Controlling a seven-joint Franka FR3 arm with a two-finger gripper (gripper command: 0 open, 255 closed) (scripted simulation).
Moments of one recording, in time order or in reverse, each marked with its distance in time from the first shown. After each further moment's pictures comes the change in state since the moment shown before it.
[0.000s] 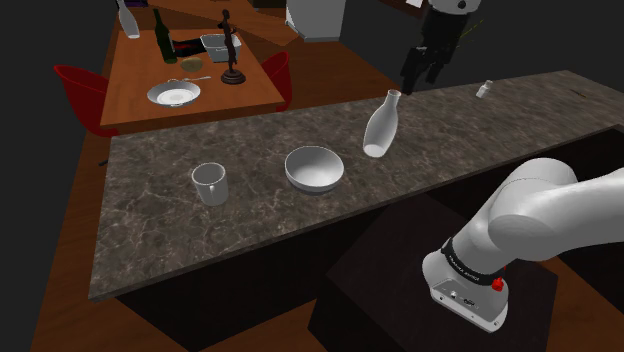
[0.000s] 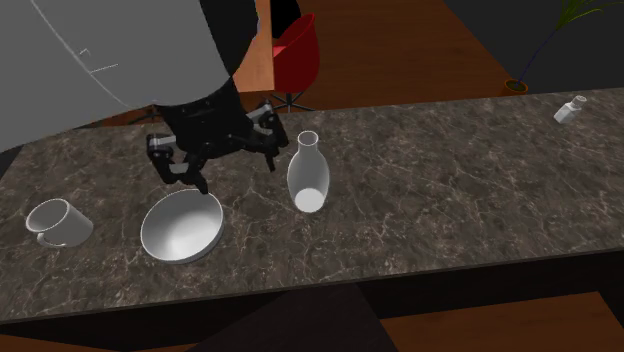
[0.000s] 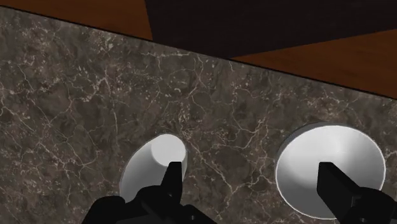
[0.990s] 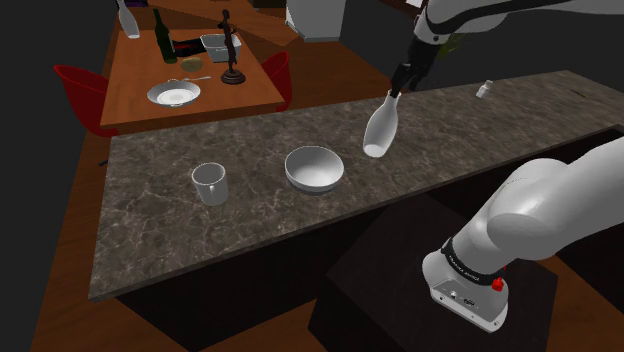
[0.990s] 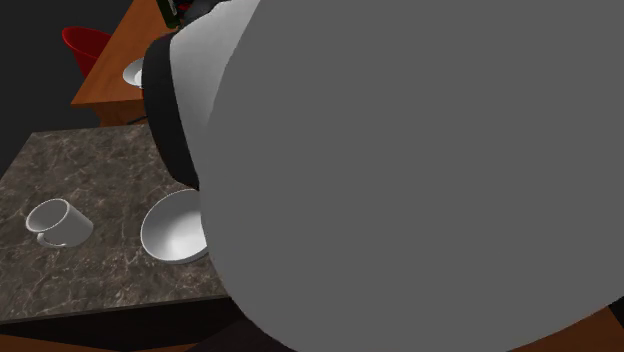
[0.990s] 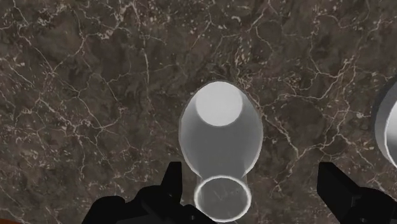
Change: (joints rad) arm -0.021 0.358 -0.329 0.032 -0.023 0.440 -0.296
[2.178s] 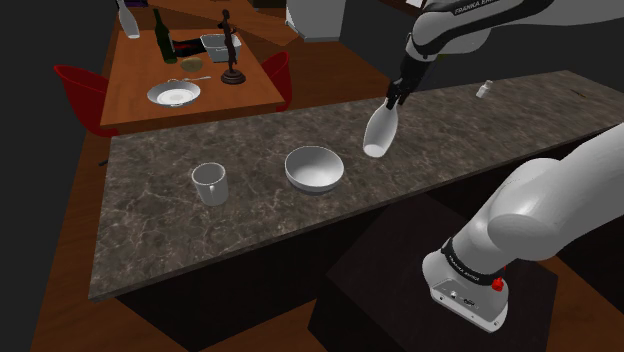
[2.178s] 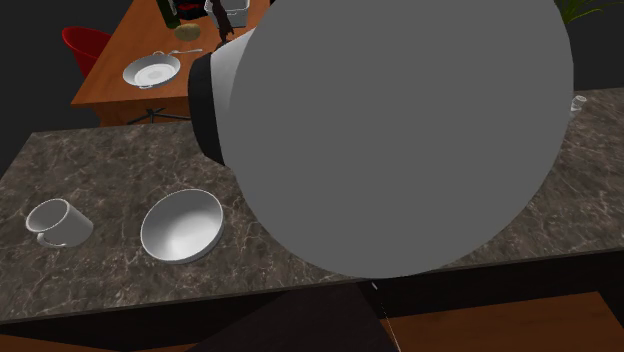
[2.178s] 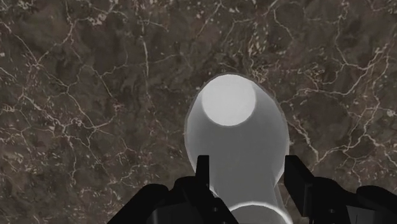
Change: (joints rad) arm 0.015 0.117 -0.060 -0.033 0.041 0.158 -0.060
